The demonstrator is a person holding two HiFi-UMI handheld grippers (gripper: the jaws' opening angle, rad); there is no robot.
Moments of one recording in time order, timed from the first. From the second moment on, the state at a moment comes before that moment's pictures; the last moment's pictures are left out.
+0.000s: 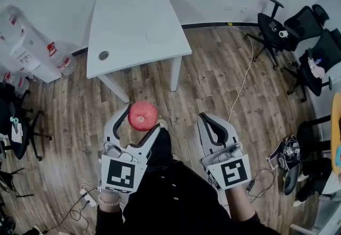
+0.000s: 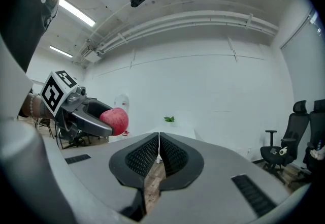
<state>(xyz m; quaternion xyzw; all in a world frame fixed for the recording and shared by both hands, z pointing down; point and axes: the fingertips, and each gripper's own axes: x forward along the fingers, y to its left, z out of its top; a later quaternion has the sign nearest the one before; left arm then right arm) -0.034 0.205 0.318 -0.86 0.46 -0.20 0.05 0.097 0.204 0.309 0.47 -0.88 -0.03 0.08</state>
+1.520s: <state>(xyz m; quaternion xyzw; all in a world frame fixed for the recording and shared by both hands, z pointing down) -0.021 -0.012 0.310 -0.89 0.42 -0.18 0.05 0.103 0.009 0.299 0.50 -0.86 -0.03 0.12</state>
